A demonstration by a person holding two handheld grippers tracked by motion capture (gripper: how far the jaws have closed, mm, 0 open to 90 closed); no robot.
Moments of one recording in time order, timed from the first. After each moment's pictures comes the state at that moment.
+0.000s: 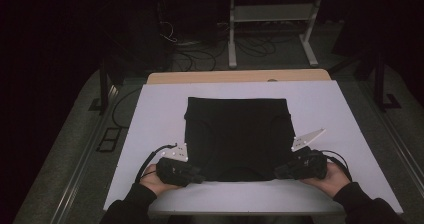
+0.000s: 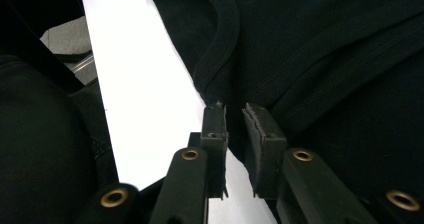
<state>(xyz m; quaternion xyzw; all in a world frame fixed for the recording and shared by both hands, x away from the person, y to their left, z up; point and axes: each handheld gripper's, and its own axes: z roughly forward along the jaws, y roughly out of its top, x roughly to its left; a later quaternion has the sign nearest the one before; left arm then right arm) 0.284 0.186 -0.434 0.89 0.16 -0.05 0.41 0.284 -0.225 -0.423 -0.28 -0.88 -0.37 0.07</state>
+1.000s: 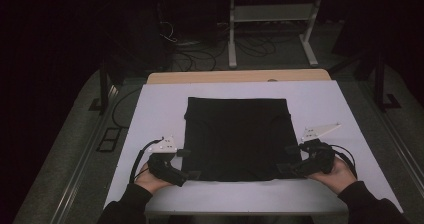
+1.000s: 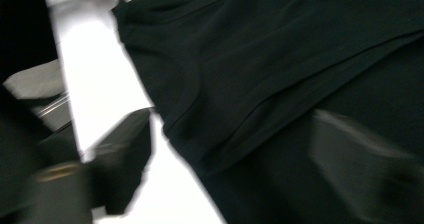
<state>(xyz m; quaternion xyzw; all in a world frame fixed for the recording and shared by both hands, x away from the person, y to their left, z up) 0.284 0.205 -0.418 0.85 0.25 0.02 0.47 0.287 -0.238 -0.403 -0.32 -0.85 -0.42 0.00</state>
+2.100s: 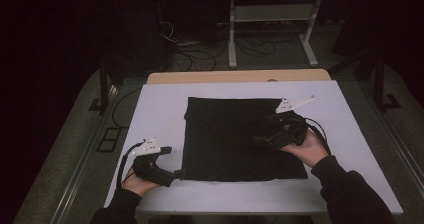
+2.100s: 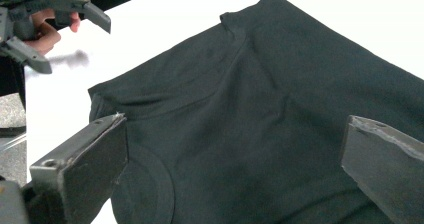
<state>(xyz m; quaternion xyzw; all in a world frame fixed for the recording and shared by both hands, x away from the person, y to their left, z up) 0.275 0.240 -0.422 0.82 0.31 0.07 0.47 0.346 -0.178 -0.366 -0.30 -0.84 -0.45 -0.05</state>
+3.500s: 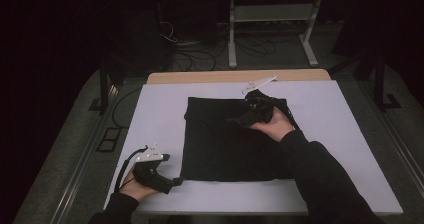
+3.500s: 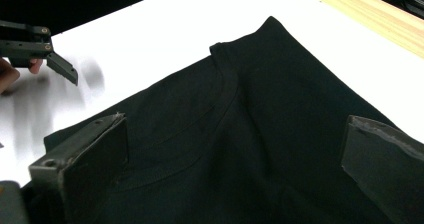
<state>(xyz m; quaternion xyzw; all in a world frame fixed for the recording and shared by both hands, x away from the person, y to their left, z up) 0.270 0.241 -0.441 0.85 0.30 0.06 0.42 0.412 -0.107 -0.361 -0.28 -0.86 -0.43 -0.05</state>
